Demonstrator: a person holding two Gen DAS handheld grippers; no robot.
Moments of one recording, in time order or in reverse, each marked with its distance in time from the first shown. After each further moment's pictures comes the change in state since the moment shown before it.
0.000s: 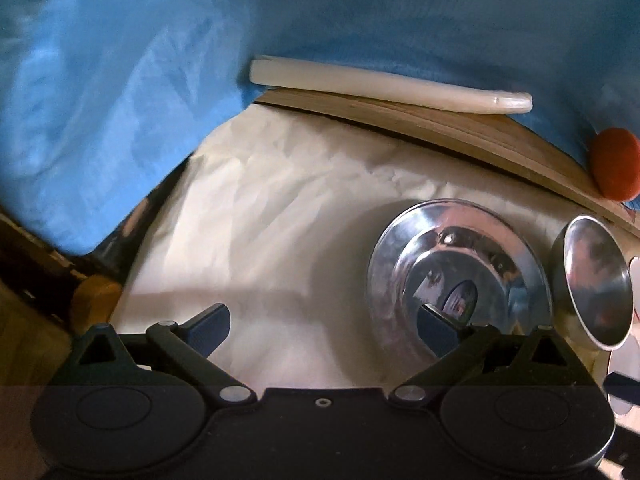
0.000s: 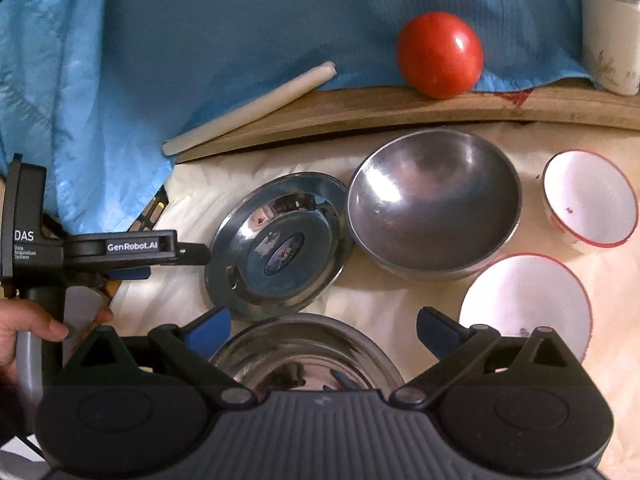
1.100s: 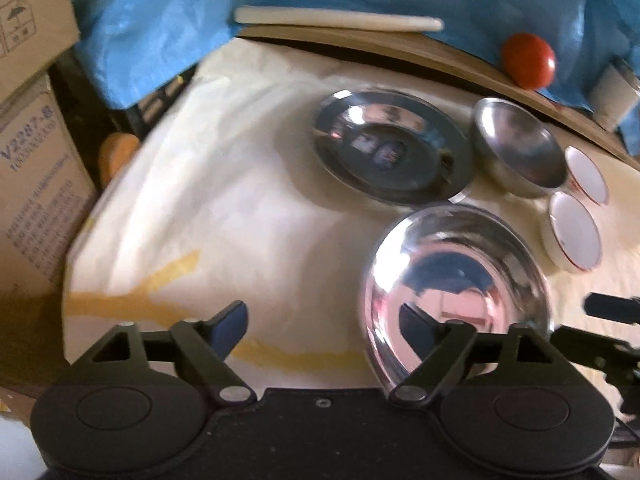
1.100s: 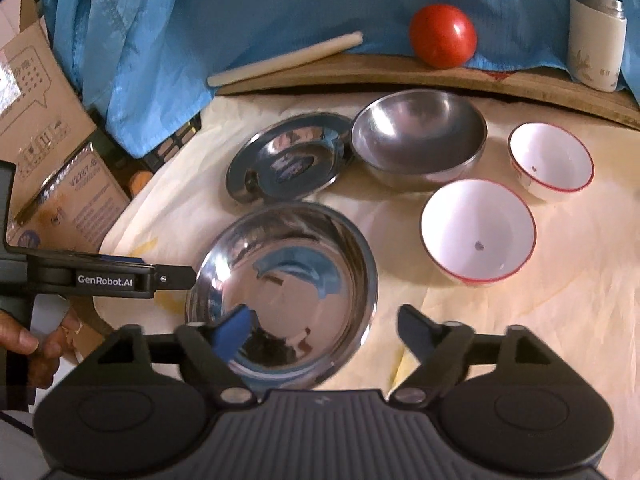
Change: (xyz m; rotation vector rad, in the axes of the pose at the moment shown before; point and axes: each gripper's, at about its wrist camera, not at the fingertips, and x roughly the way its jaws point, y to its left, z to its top) left arm -0.077 -0.020 -0.119 0.040 0.009 0.000; right arm -0.059 -0.009 -0.061 -0.186 0.047 0.008
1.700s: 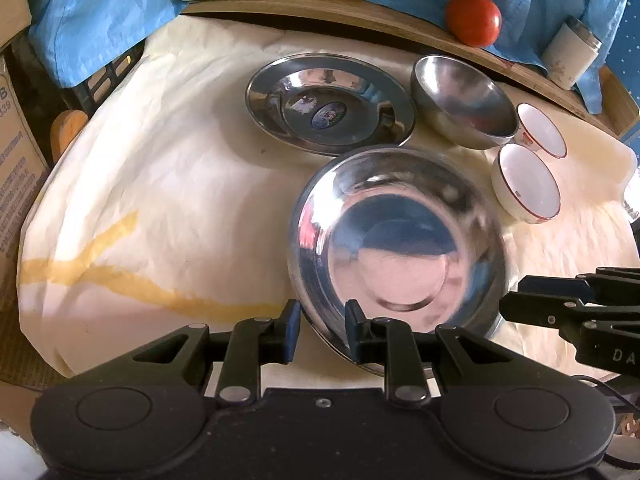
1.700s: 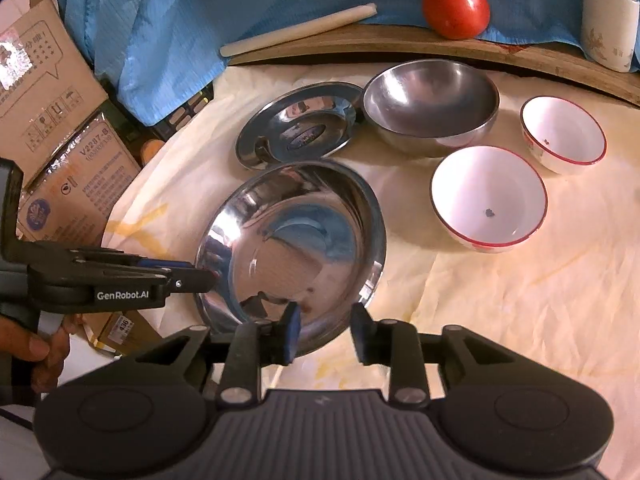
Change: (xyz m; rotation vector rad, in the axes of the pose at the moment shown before) left arm 0.000 -0.027 -0.028 0.062 0.052 -0.108; right arm -0.001 -0.002 -0.016 -0.033 0.078 0.035
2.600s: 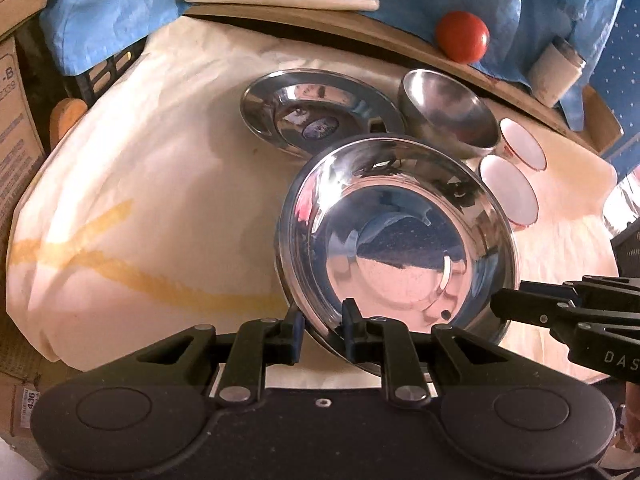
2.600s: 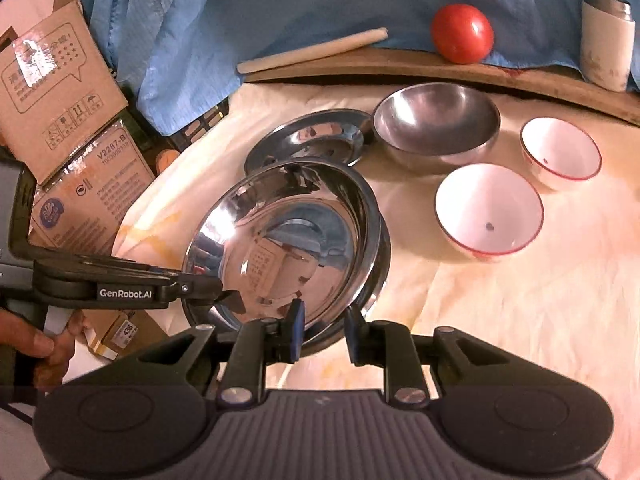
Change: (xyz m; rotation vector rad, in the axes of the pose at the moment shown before) left arm -0.010 0.004 -0.011 -0.028 -0.038 -0.069; right arm -0.011 0.001 -0.011 -0.029 -0.067 0.012
